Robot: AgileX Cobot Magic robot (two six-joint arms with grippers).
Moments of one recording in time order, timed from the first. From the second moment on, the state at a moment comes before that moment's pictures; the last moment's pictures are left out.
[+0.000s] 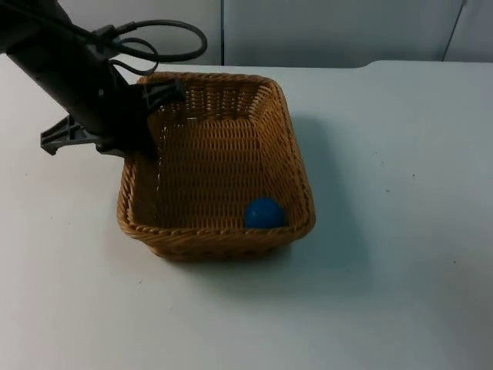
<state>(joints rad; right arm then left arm) 0.02 0.96 -0.89 -0.28 0.65 0.21 -0.24 2.16 -1.37 -0.57 0.51 0.03</state>
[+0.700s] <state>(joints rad) 0.02 0.96 -0.89 -0.28 0.63 0.21 -0.24 2.15 -1.37 -0.47 0.57 0.05</state>
